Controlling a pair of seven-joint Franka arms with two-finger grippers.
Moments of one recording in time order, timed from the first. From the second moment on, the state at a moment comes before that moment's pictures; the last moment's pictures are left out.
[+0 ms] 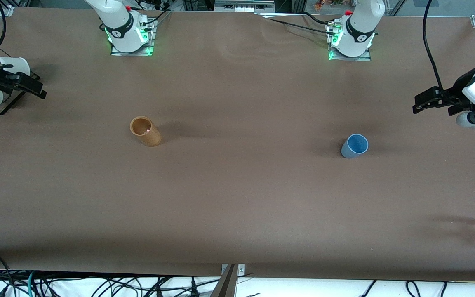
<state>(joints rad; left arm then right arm) 0.03 0.09 -0.05 -1.52 -0.03 1.51 0.01 -0.01 -0.05 -0.04 -1.70 0.00 1.58 0.09</state>
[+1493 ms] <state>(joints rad) 0.03 0.10 -0.05 -1.52 -0.03 1.51 0.01 -0.01 -0.03 -0.03 -1.70 0.00 1.59 0.09</state>
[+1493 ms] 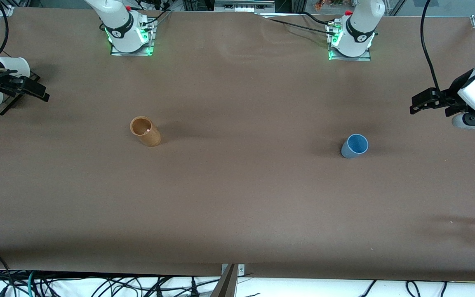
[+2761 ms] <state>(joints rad) 0.01 0.35 -0.08 -1.53 -0.03 1.63 0.01 -0.01 -0.03 -0.03 -1.70 0.00 1.55 0.09</state>
